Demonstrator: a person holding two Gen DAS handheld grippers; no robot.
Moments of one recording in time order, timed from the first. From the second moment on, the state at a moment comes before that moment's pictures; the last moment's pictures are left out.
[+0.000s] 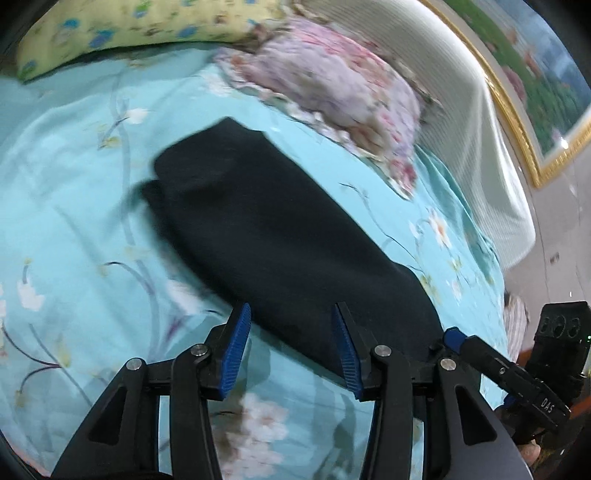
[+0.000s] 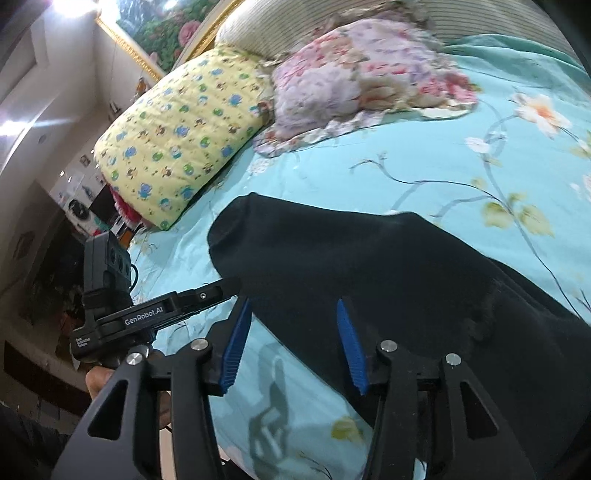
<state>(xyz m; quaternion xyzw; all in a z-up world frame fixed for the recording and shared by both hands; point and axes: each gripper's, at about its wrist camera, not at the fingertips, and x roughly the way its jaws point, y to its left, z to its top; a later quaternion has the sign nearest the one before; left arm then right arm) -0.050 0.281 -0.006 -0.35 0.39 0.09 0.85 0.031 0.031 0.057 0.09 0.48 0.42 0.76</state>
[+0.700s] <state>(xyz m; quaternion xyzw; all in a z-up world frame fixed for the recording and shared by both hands) -0.033 0.338 -0.034 -0.42 0.38 0.14 0.81 0.092 0.134 0.059 -0.01 0.49 0.48 0.73</state>
